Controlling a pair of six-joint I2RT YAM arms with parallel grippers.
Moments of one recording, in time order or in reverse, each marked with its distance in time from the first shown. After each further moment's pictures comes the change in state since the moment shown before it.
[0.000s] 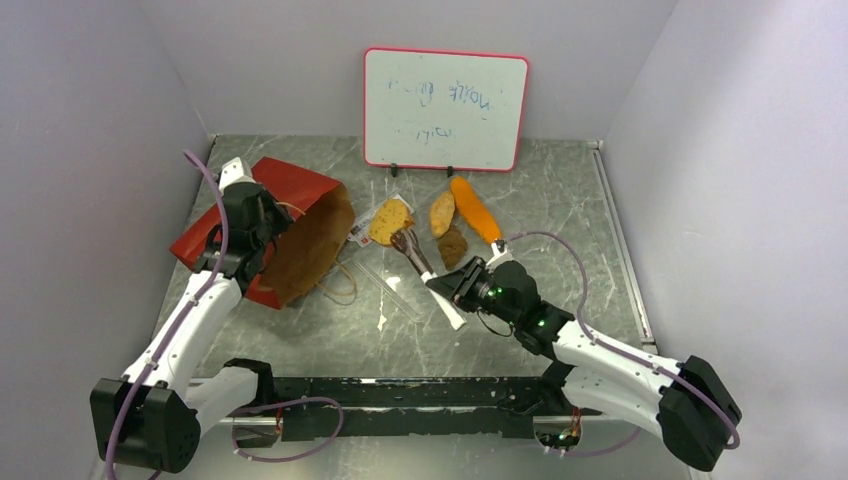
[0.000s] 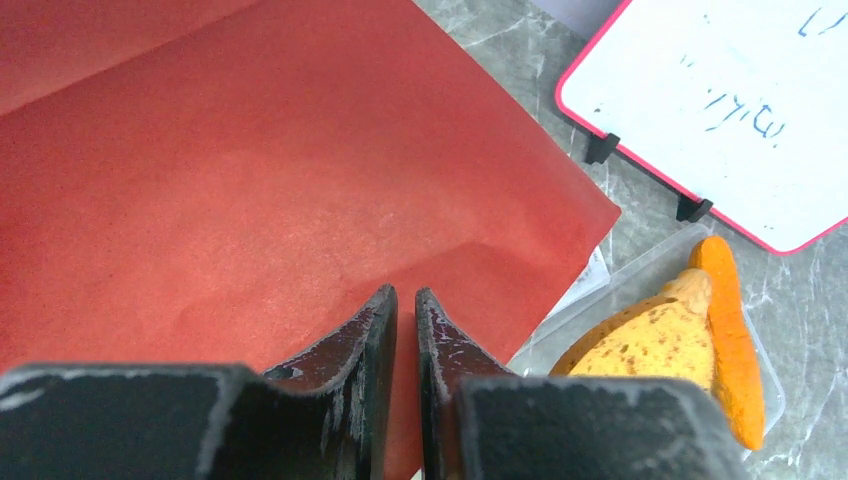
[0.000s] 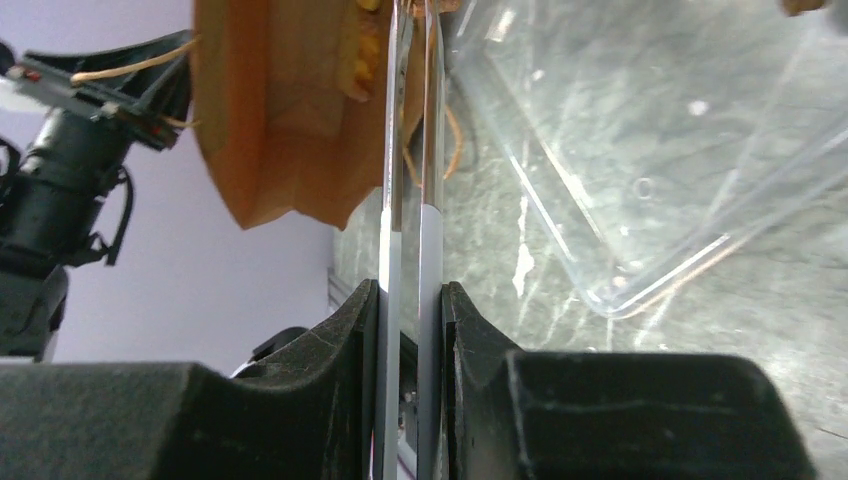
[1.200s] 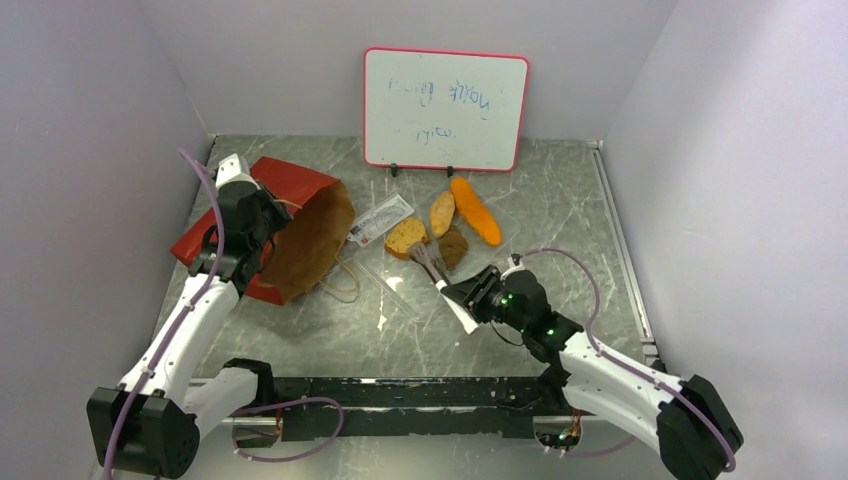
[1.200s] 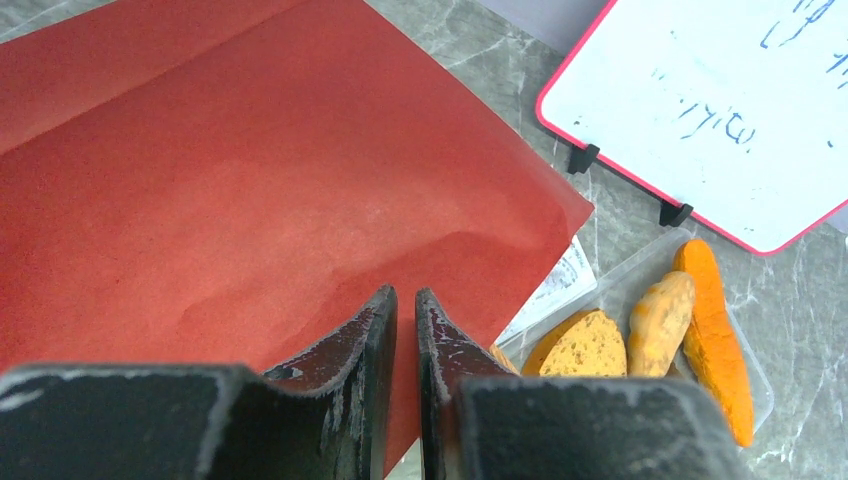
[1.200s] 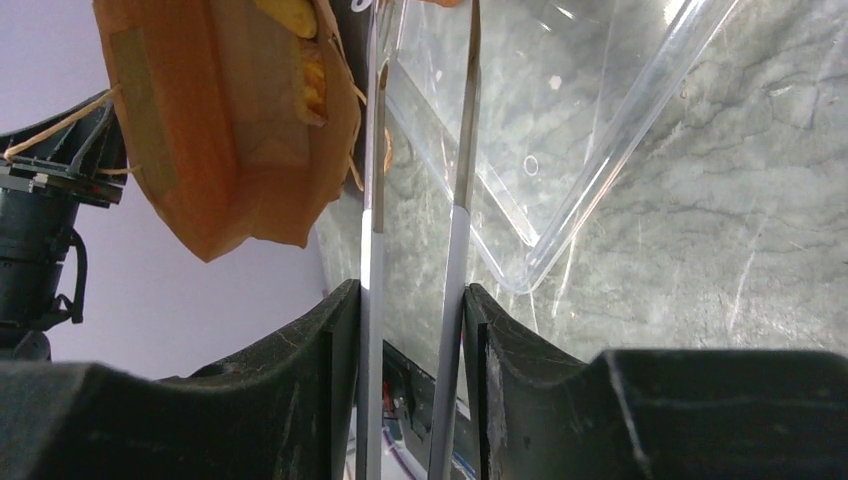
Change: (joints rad) left arm 0.000 -0.027 0.021 0.003 0.008 0.026; right arm -0.118 -0.063 -0.130 -0.037 -0.050 0.087
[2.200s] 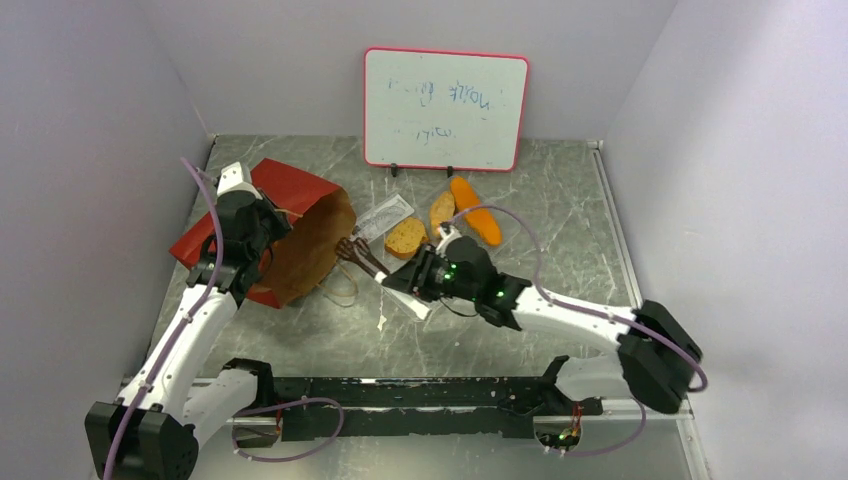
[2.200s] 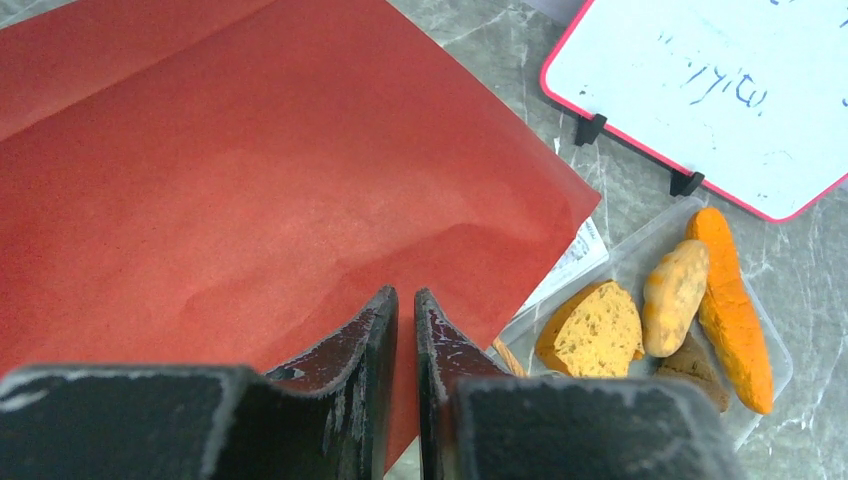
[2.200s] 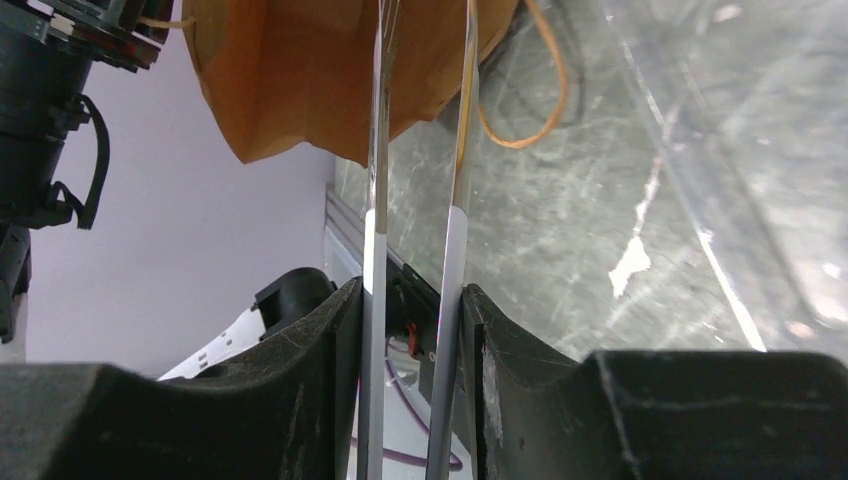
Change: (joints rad) left arm 0.000 -0.059 -0.046 -0.022 0.026 0.035; right arm 0.215 0.365 0.405 -0.011 -0.060 -0.161
